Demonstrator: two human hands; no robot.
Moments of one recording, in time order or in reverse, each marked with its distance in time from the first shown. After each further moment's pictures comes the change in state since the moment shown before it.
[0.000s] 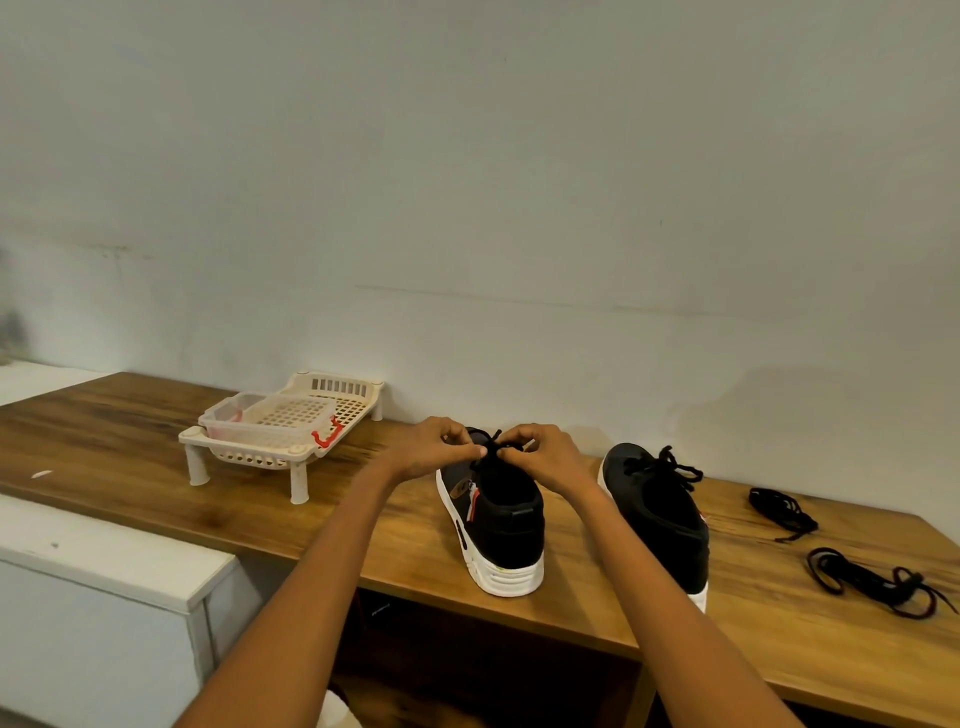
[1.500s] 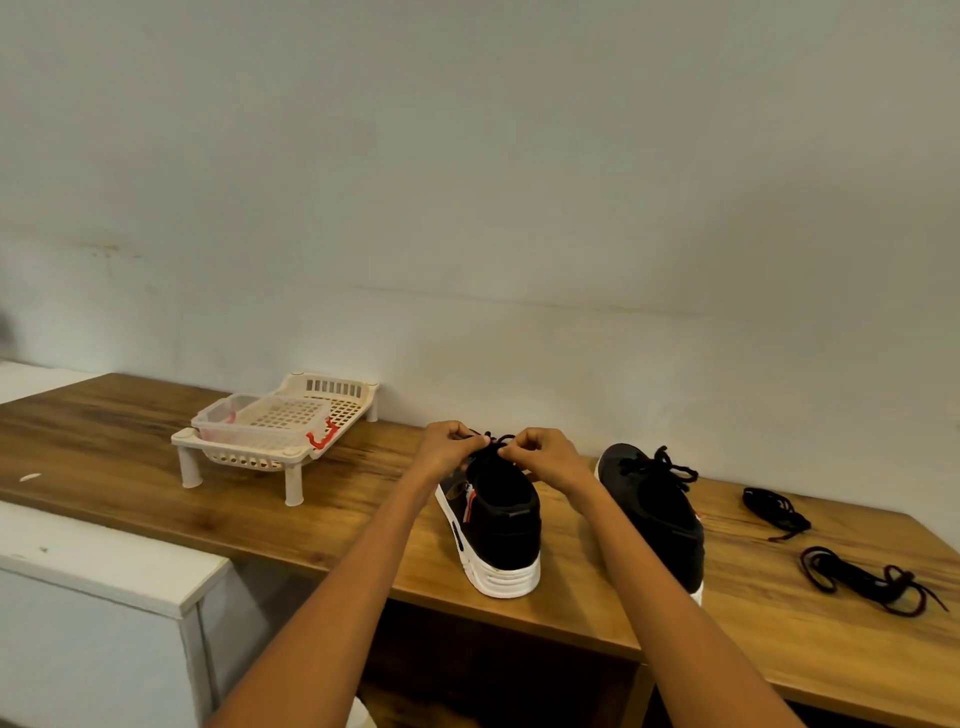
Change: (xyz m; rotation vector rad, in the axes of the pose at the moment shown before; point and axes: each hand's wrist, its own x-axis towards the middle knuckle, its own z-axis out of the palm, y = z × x) left_hand 0.020 0.003 0.035 -0.406 0.274 -0.252; right_hand -0.005 -0.006 -0.004 0.272 -0.030 0.207
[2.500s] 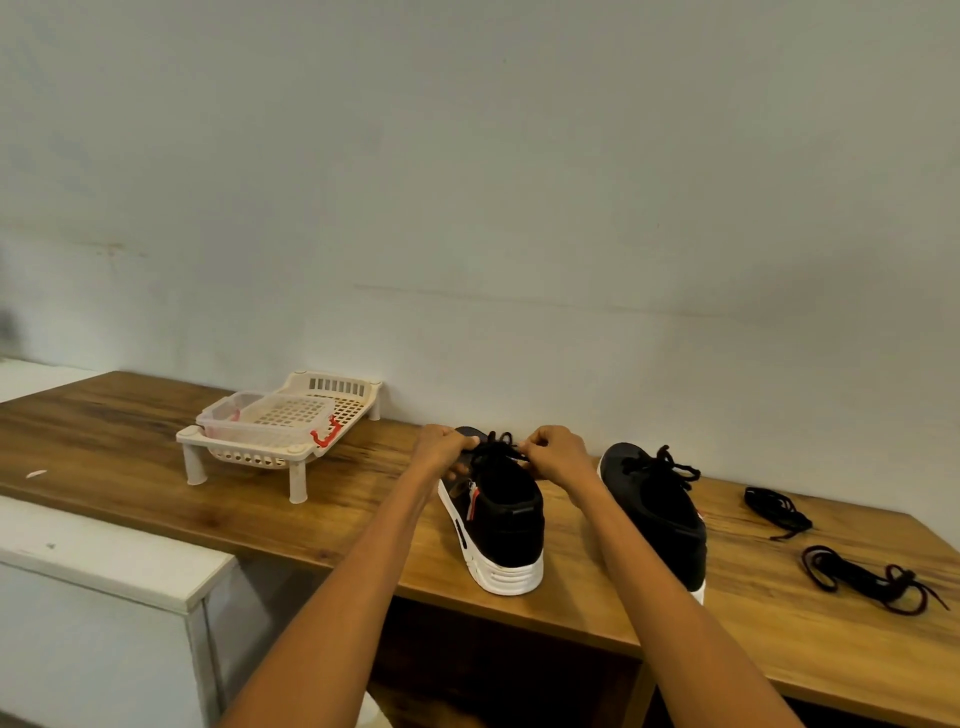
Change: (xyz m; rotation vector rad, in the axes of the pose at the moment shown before) left_hand 0.002 -0.004 -0.005 -0.045 0.024 -0.163; right_hand 0.000 -0.003 -0.002 -0.215 0.125 0.082
